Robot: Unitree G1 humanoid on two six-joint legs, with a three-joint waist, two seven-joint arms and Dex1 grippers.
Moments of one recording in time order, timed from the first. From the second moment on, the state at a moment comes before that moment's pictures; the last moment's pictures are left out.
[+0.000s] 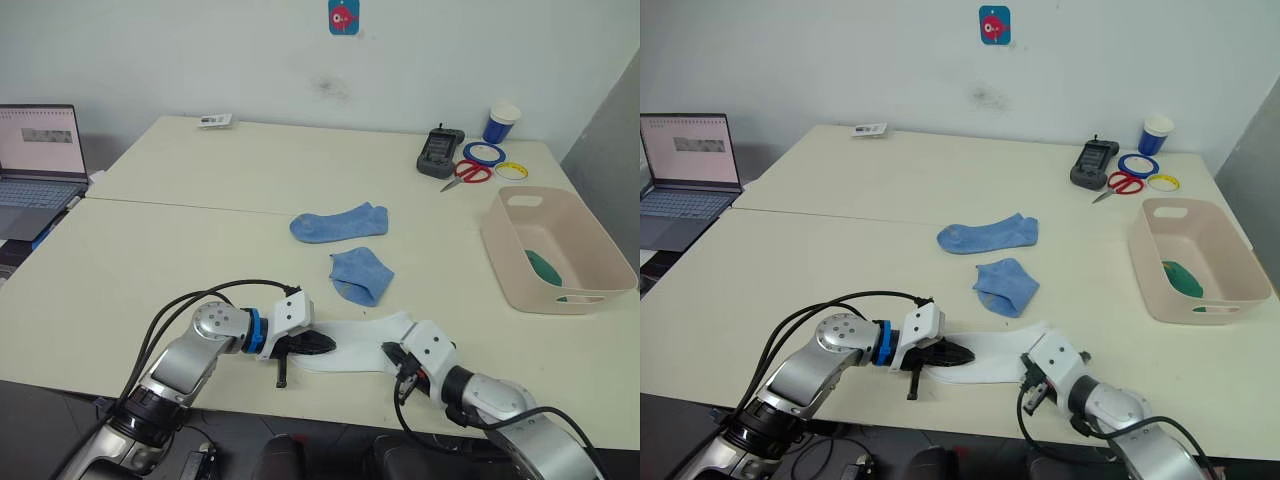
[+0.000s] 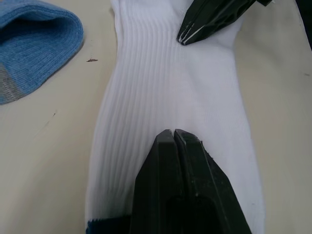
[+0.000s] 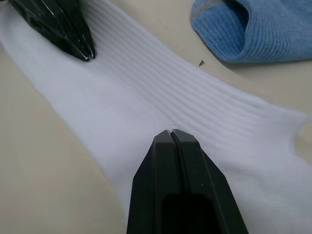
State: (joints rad) left arm -0.31 0.63 -0.32 -0.07 -0.19 0.32 -1.15; right arm 0.19 -0.51 0.28 -0.71 0.10 0.70 0.40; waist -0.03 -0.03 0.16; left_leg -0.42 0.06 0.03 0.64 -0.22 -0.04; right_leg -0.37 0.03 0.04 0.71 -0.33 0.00
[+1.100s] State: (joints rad) left arm -0.39 0.59 -0.37 0.02 -0.19 0.31 -1.20; right arm 0.22 -0.29 -0.01 -0.65 0.33 0.77 0.34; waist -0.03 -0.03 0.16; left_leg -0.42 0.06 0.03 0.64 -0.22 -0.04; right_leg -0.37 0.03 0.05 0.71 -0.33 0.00
